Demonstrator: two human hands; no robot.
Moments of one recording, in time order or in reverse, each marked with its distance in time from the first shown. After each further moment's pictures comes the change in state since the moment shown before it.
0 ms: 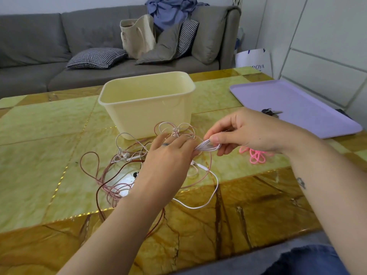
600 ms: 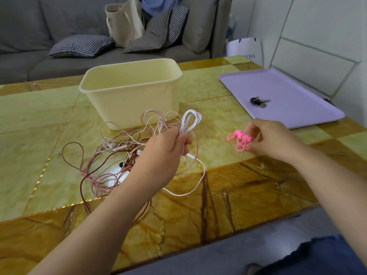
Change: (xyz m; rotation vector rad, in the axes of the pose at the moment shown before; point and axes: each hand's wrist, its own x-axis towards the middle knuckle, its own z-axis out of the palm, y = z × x) left_hand 0.004 0.020 -0.005 -0.642 -0.154 -0.364; right_hand -0.015 0.124 -0.027 -0.518 0.462 0.166
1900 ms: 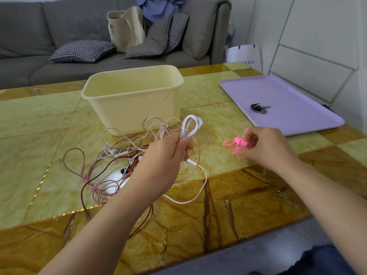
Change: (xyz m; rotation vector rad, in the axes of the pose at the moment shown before) left_hand 0.000 0.000 -0.006 -0.037 -0.018 -0.009; right_hand -0.003 -0.014 0.014 0.068 0.165 0.019
